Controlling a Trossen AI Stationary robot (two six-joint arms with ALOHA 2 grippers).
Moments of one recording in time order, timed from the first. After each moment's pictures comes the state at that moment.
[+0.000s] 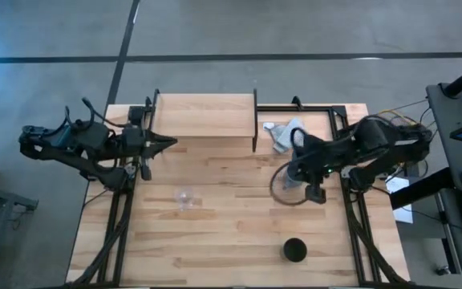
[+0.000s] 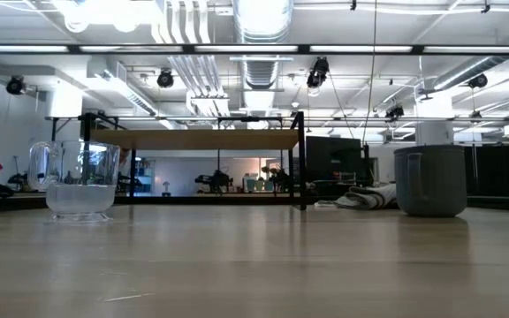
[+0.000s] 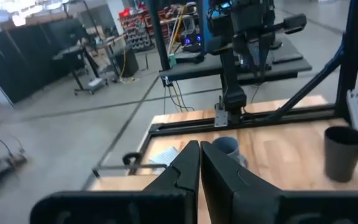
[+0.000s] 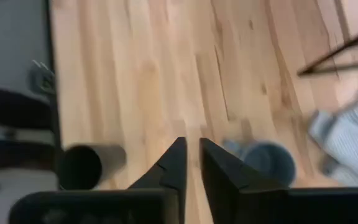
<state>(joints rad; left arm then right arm) -0.26 0.83 1.22 -0.51 -0.48 0.17 0.27 1.48 1.90 -1.53 0.07 0.41</state>
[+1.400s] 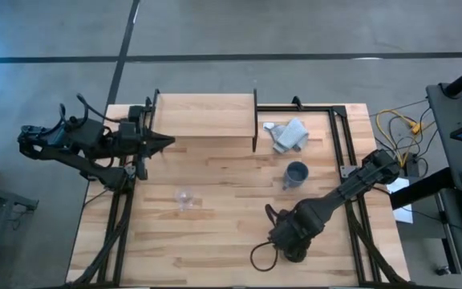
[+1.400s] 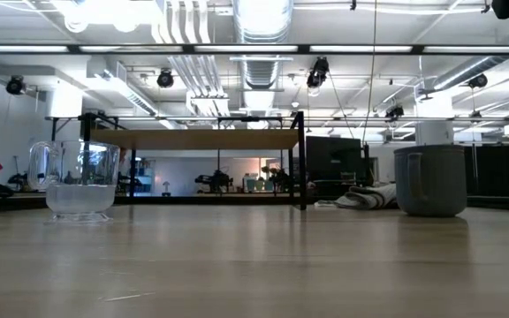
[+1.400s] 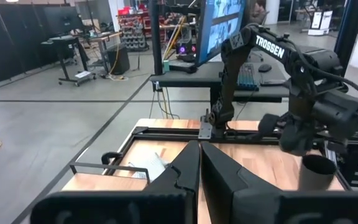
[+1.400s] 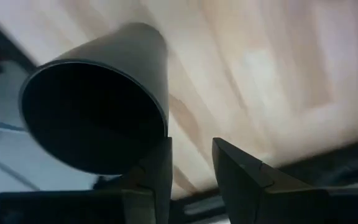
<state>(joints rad) -0.26 0.82 1.24 -0.51 -0.45 0.01 0.58 1.82 1.60 -1.38 -0.26 1.08</state>
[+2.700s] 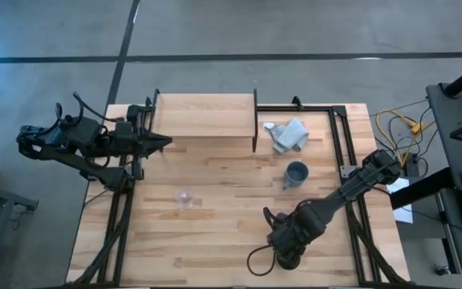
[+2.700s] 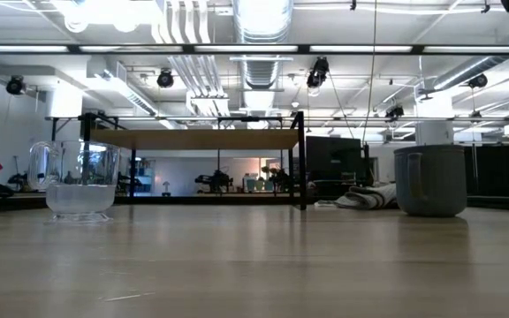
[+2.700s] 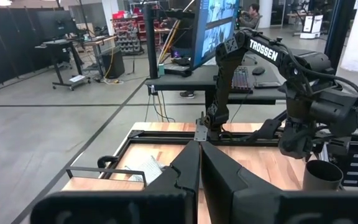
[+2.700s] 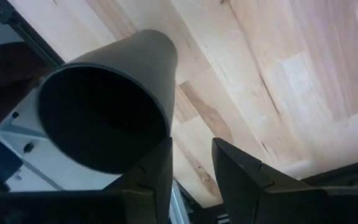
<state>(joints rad) -0.26 0.80 1.24 -0.51 -0.42 0.02 0.59 1.82 1.61 -1.29 -0.27 1.18</state>
